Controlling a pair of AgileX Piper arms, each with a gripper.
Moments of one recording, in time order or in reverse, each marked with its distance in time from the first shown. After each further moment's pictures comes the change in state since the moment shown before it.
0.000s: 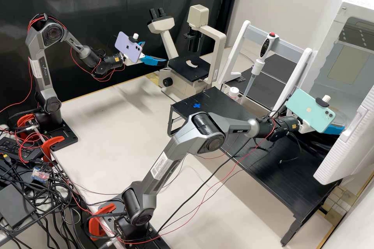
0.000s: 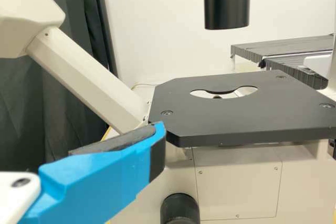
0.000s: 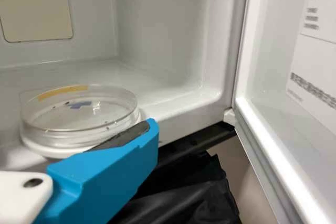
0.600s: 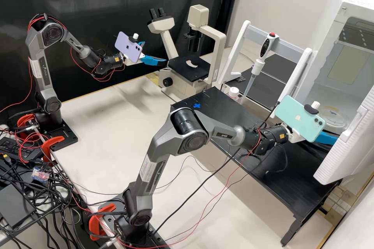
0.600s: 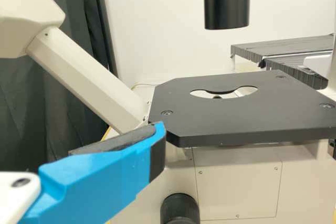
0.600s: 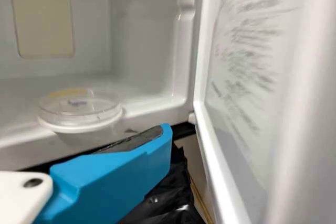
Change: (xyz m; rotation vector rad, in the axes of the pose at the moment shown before) left arm 0.000 0.000 0.000 0.000 0.000 0.000; right arm -0.093 0.022 0.024 -0.027 0.089 0.126
